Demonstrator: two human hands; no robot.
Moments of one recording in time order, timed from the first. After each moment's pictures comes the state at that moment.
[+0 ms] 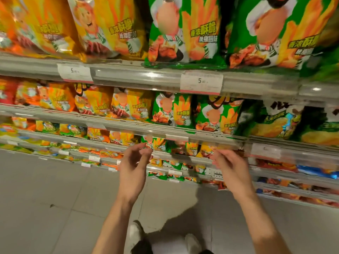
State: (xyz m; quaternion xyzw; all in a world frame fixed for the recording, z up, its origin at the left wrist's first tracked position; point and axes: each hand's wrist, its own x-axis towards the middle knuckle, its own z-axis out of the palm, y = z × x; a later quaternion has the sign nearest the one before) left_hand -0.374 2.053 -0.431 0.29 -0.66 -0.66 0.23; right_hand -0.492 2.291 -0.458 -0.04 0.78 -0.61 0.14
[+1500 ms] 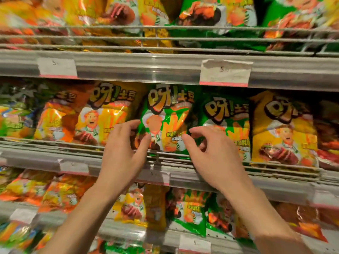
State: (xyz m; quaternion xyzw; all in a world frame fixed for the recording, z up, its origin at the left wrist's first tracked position) left_hand -0.476 1.909 -0.741 0.07 -0.84 -0.27 0.47; right_hand -0.538 2.106 -0.715 -0.28 0.85 -0.35 -0.28
